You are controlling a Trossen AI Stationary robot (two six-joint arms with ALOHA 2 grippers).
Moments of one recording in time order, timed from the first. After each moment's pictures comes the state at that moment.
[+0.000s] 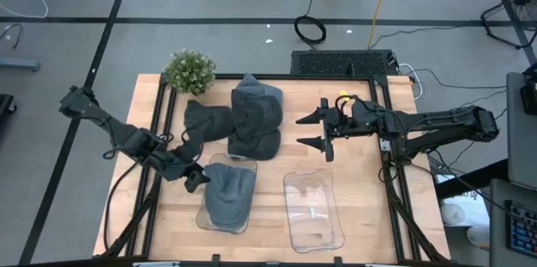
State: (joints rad) left arm -0.54 0.96 0.84 -0.78 -0.23 -1.24; right arm -0.01 1.06 0.80 0.12 -0.05 0.11
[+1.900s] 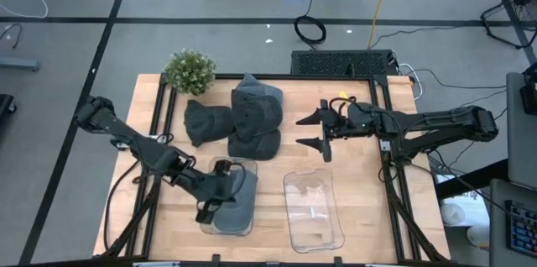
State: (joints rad) left arm -0.54 1.38 1.14 -0.56 -0.11 -0.26; right arm -0.01 1.07 0.80 0.07 -0.02 0.11
